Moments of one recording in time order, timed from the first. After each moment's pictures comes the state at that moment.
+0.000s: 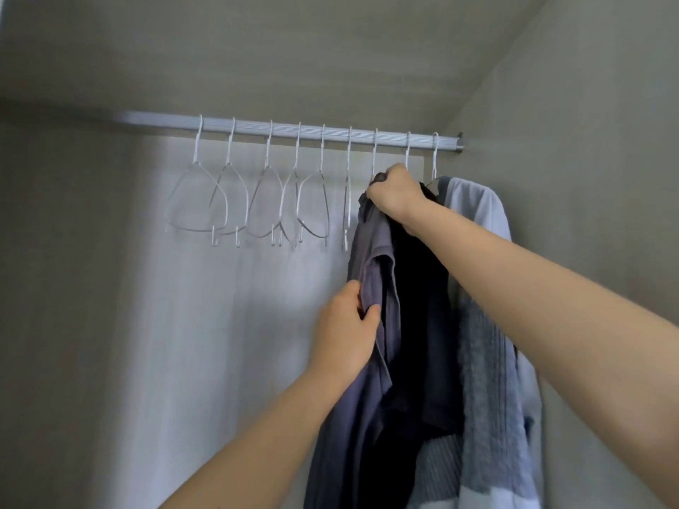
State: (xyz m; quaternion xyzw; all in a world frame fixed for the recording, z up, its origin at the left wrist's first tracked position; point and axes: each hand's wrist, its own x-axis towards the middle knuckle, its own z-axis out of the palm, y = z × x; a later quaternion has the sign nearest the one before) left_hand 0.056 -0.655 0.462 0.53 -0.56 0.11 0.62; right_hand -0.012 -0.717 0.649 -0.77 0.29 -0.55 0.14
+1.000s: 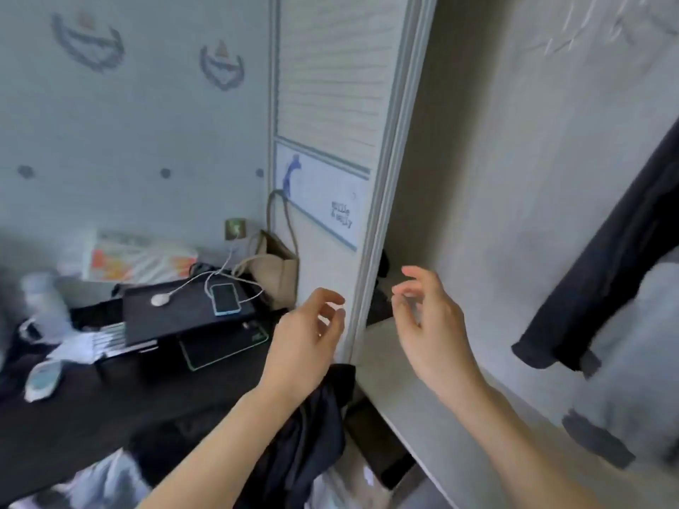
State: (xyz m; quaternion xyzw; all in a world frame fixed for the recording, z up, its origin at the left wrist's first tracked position) left_hand -0.141 -0.201 0.186 0.82 -0.13 0.17 0.53; right_hand -0.164 -0.370 0.230 -0.88 -0.09 -0.29 0.36
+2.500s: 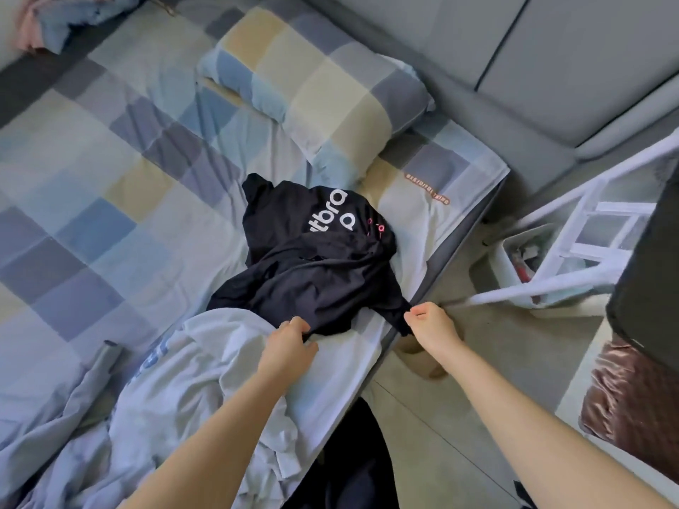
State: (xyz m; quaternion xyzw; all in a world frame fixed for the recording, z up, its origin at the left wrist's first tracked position) left_hand -0.490 0.478 -0.352 0.66 0.60 -0.13 0.43; right_hand -0.253 0.408 -0.341 -0.85 -0.23 0.45 0.13
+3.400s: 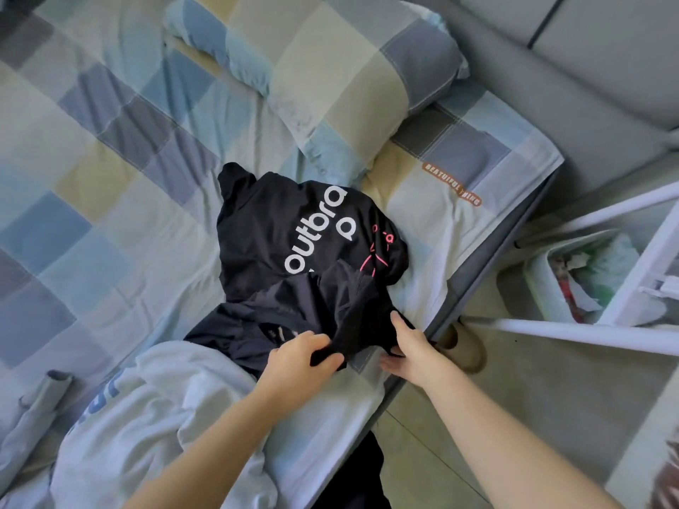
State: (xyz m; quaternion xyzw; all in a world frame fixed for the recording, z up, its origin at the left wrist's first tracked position) left_hand -0.423 0.528 -0.420 0.69 0.53 -0.10 0.48; right_hand -0.227 0.479 -0.500 -0.71 0.18 0.63 0.25
